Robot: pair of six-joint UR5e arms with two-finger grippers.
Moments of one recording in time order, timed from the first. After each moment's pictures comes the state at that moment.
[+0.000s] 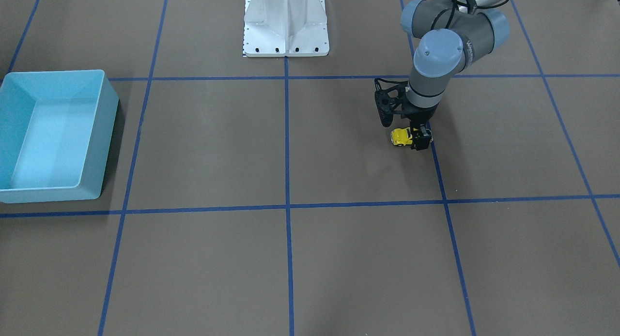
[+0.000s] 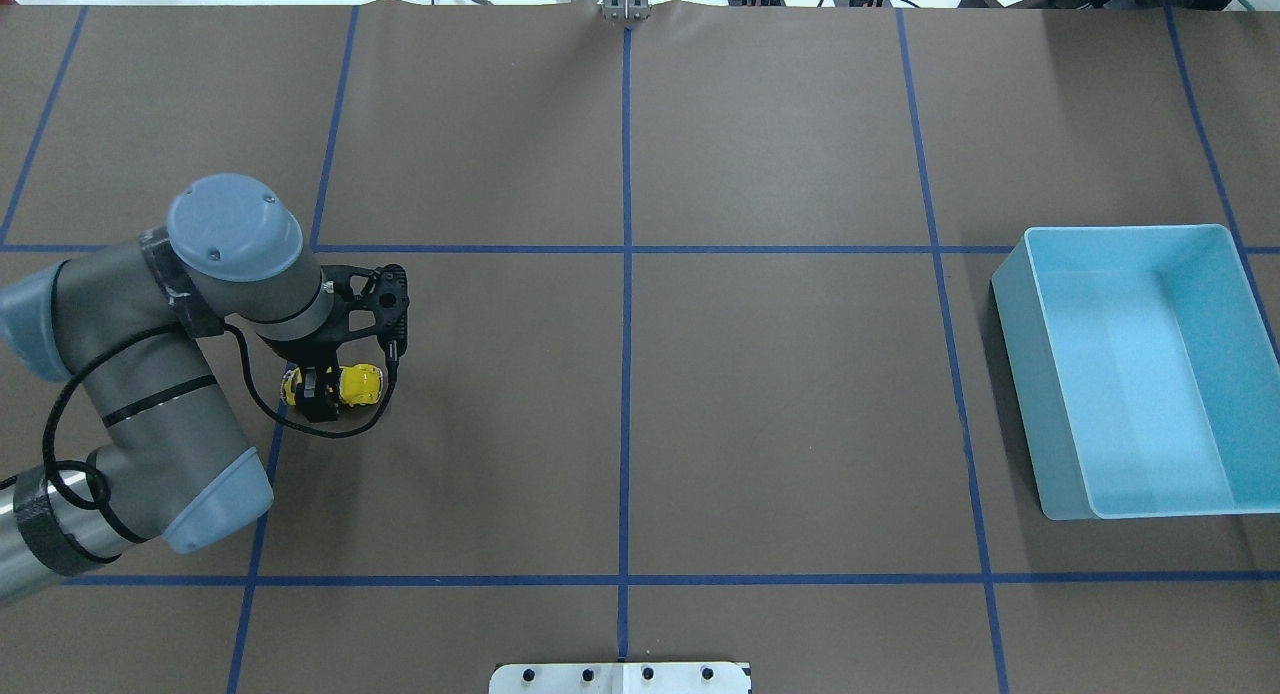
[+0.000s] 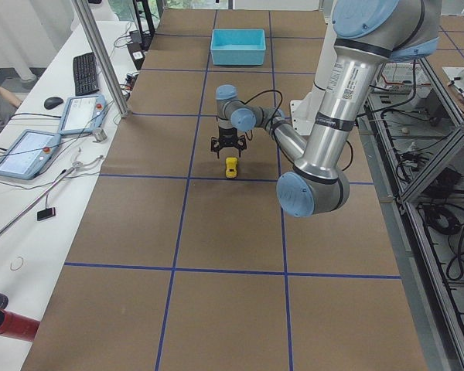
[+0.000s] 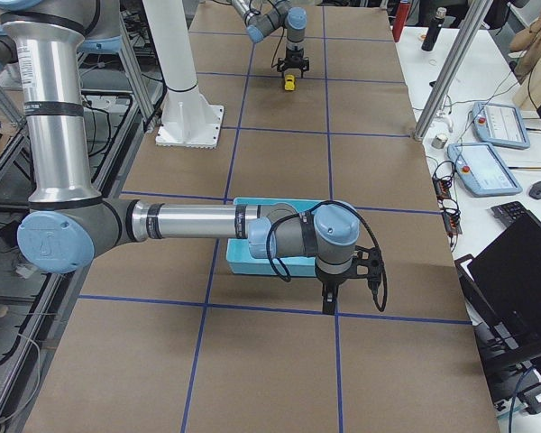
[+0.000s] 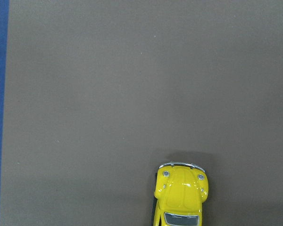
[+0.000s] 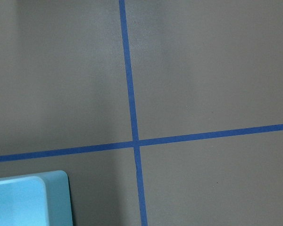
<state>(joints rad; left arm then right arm) -0.64 -1.94 -1.79 -1.53 -1.95 0.42 1.60 -1.51 1.56 -1.49 2.33 0.19</state>
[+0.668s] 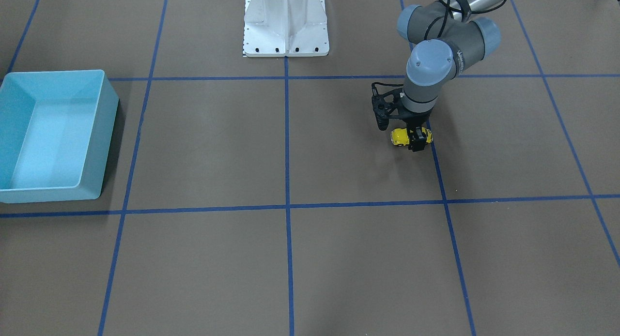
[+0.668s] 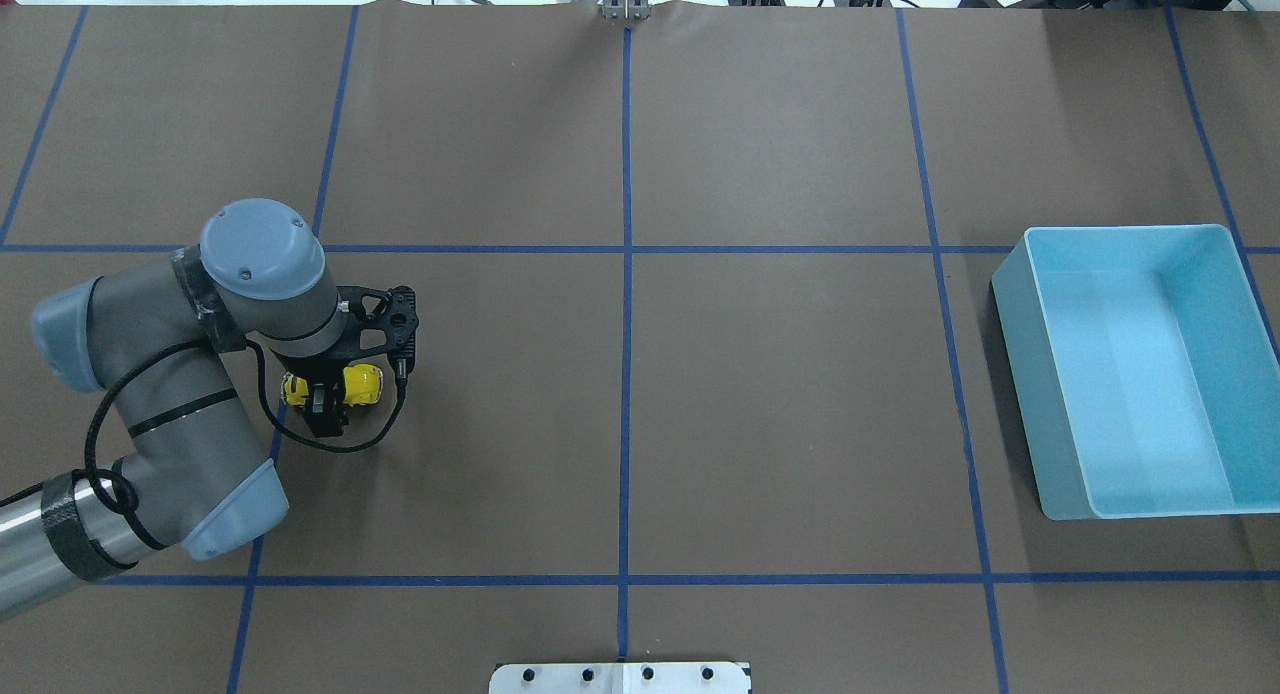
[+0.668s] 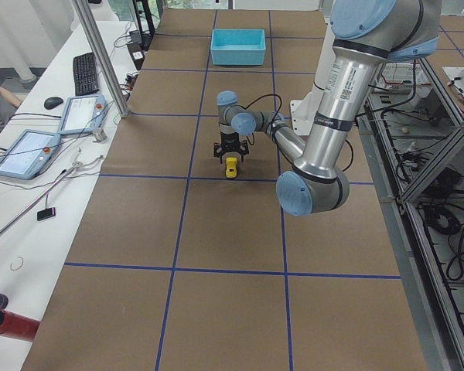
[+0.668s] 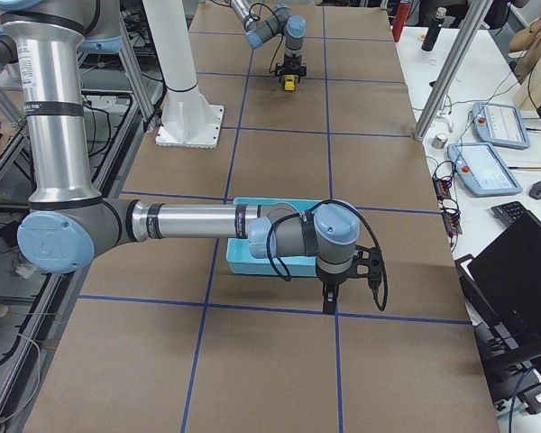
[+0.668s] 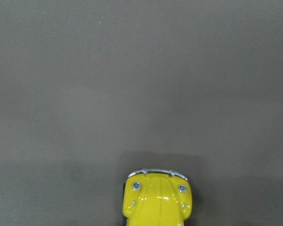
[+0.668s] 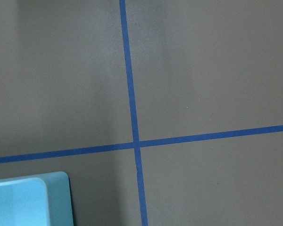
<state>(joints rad) -0.61 -1.94 -1.74 -1.53 -1.95 0.42 1.60 -1.51 1.56 -1.48 2.33 0.19</state>
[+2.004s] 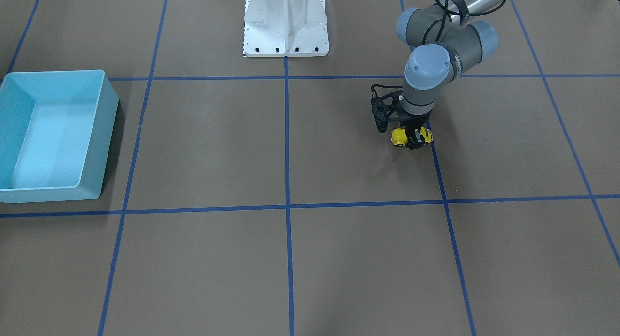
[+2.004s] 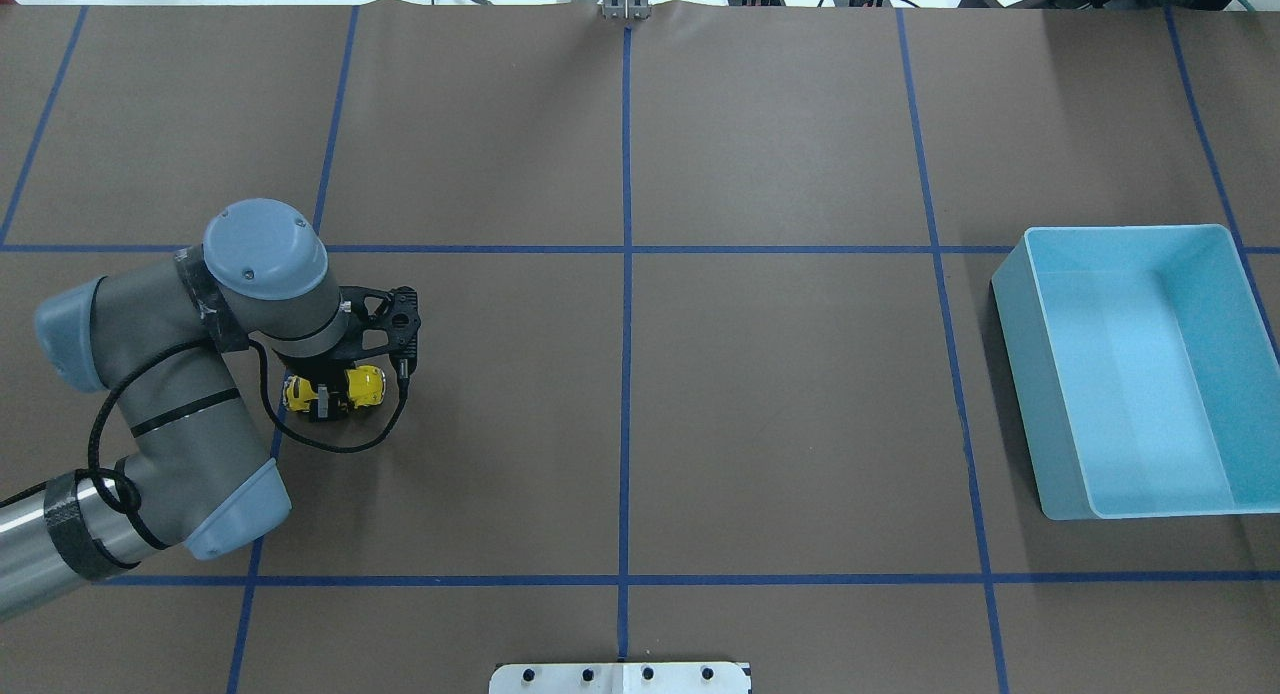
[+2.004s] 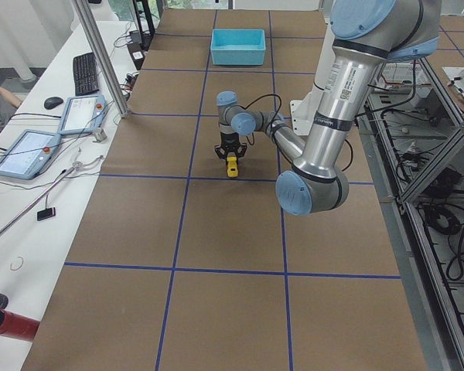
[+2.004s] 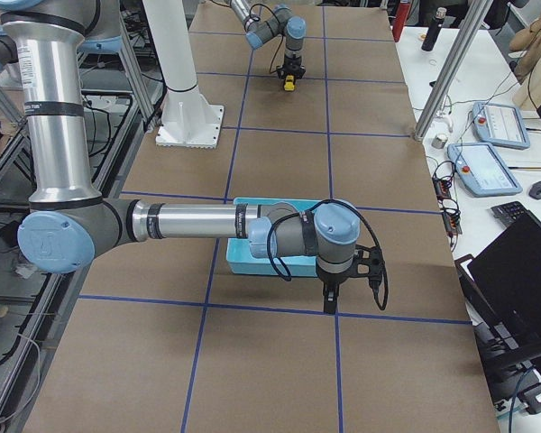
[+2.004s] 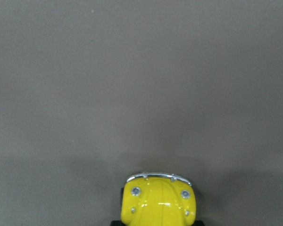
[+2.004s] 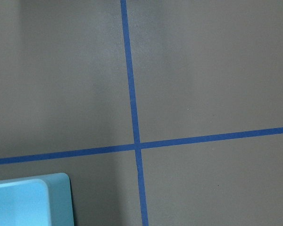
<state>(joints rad) -0.61 -1.95 -1.75 -1.53 -1.95 0.42 1.60 -1.51 1.56 -1.48 2.33 0.19</state>
